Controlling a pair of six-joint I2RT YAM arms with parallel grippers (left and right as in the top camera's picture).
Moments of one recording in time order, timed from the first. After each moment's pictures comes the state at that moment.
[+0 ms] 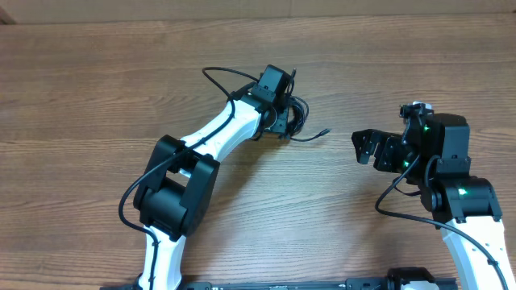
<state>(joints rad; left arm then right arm) -0.54 2.13 1.53 -0.56 -0.01 -0.39 0.03 1.02 0.89 -0.70 -0.24 0.26</state>
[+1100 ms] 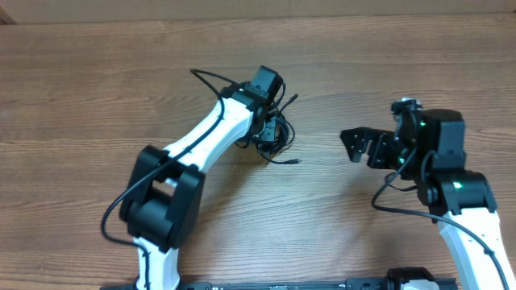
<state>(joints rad) -0.52 2.02 1.53 -0.84 -0.02 -0.40 0.05 1.07 0.89 -0.63 -0.39 0.26</state>
